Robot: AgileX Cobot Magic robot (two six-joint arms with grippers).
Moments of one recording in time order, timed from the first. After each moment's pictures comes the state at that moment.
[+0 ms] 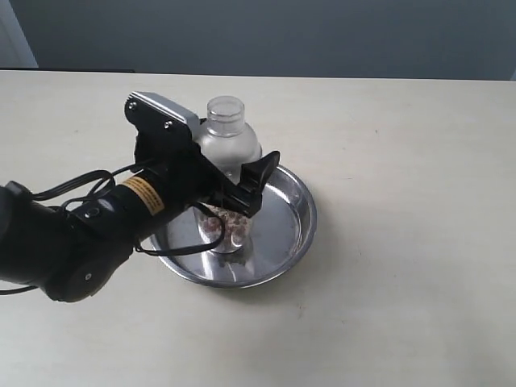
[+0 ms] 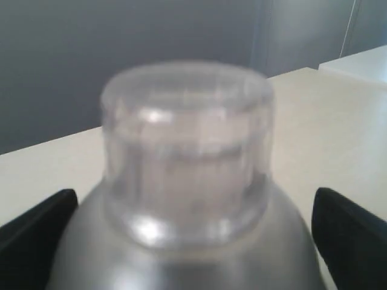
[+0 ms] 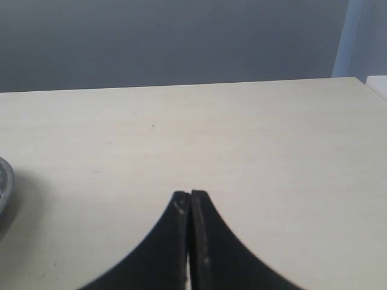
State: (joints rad) left arm -0.58 1.78 -0.56 -0.08 -1.01 -0.02; right arm -0.01 0.00 0.00 0.04 0.32 0.02
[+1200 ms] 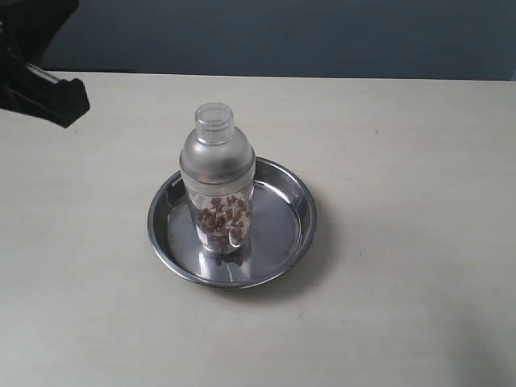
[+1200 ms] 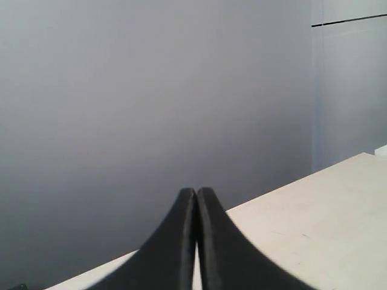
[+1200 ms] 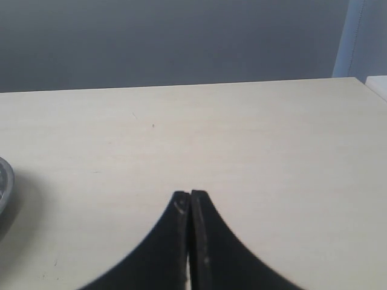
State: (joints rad) left arm -0.58 0.83 -0.56 -0.72 -0.34 0.80; right arm -0.01 0.00 0.00 0.04 0.32 0.02
